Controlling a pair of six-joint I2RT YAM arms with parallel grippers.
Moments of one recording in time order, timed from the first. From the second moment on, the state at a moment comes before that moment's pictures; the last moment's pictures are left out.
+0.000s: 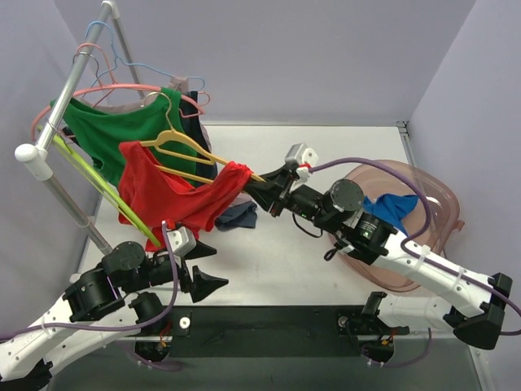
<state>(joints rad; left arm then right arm) -1.02 0.37 0.70 -0.54 0.19 -0.22 1.00 1.11 1.09 0.22 -0.08 0.05</state>
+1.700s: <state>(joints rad) -1.02 0.83 1.23 -0.35 -0.23 -0.33 1.00 0.68 0.70 0.14 0.02 0.08</state>
